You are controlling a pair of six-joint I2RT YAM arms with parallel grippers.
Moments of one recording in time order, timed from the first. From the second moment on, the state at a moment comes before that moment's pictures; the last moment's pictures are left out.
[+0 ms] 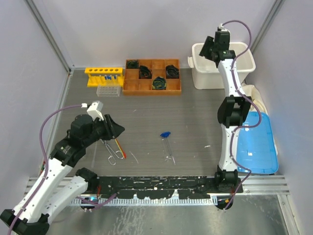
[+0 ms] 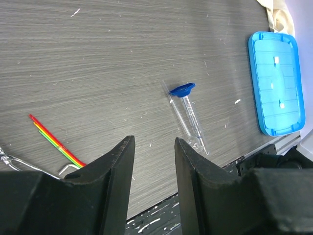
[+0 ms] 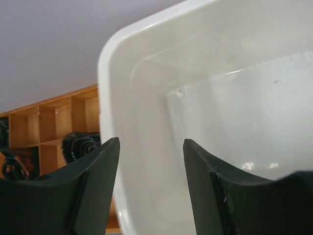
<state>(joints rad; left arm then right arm) -0.47 0.65 0.76 -0.56 0.14 -0.58 0.06 2.29 2.41 -0.58 0.03 0.34</state>
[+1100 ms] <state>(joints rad) -0.47 0.79 0.70 -0.46 0.20 -0.62 -0.01 2.23 2.16 -0.75 -0.04 0.26</state>
